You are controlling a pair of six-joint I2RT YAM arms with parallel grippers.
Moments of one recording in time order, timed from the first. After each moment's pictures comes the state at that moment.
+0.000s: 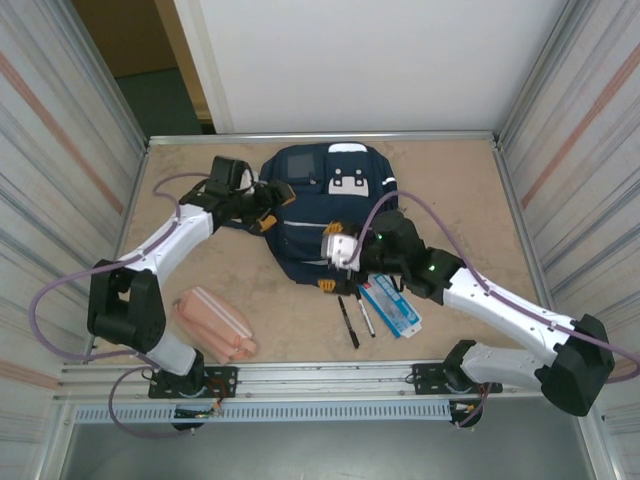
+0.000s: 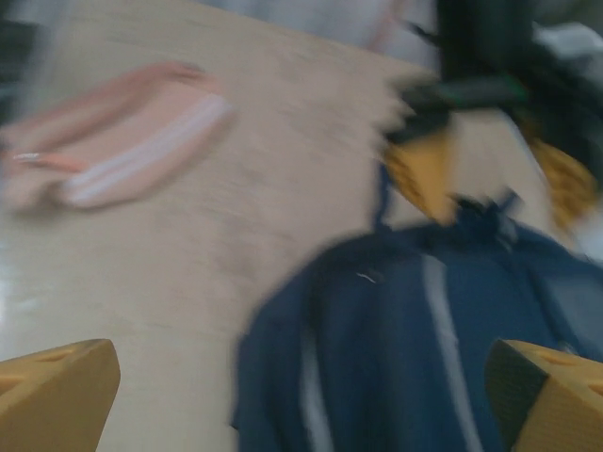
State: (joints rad) left arm -0.30 1.55 1.18 -0.44 0.48 -0.90; right arm 0.79 1.12 0.85 -0.20 -0.30 -0.56
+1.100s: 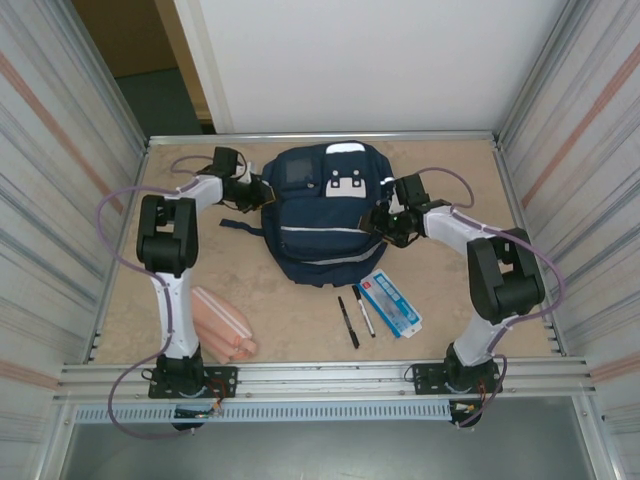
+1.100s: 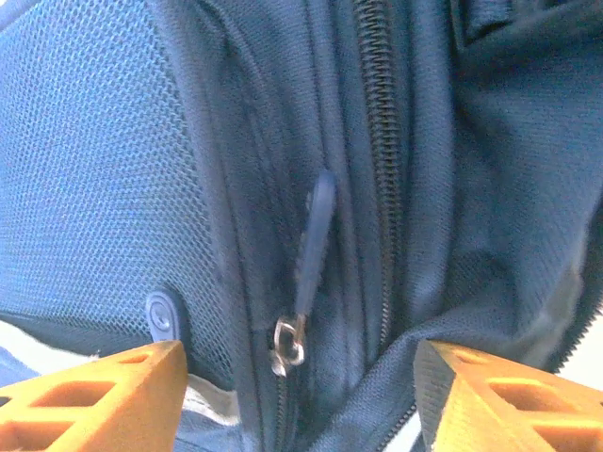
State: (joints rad) left arm -0.12 2.18 1.54 -0.39 0.57 -0.47; right arm 0.31 1.74 1.06 -0.35 -0.37 0.63
